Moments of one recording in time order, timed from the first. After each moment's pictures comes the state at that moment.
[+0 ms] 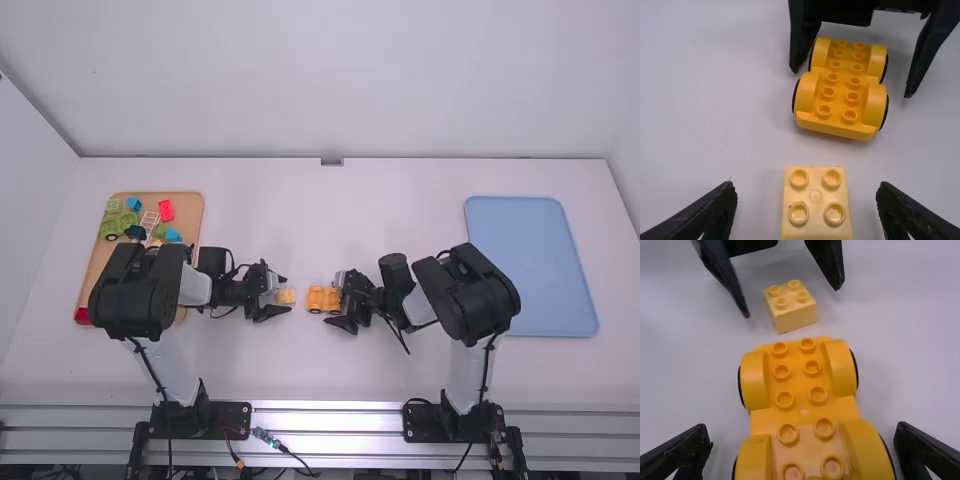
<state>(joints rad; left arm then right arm) 0.04 1.92 0.56 0.21 1.07 1.15 0.41 2.03 0.49 0.73 -0.86 -0.61</state>
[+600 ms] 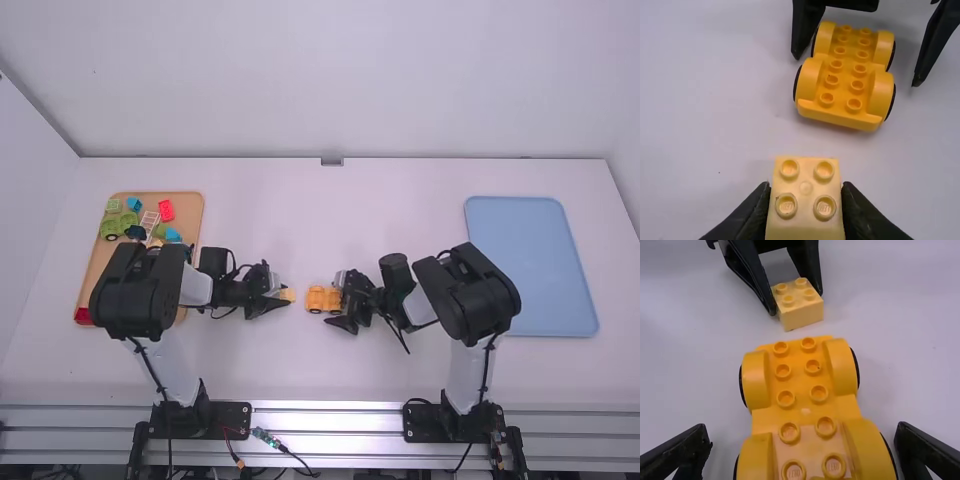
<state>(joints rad) 0.03 1.92 0.56 0.20 1.02 1.13 0.41 2.03 0.49 0.72 -0.87 -0.61</state>
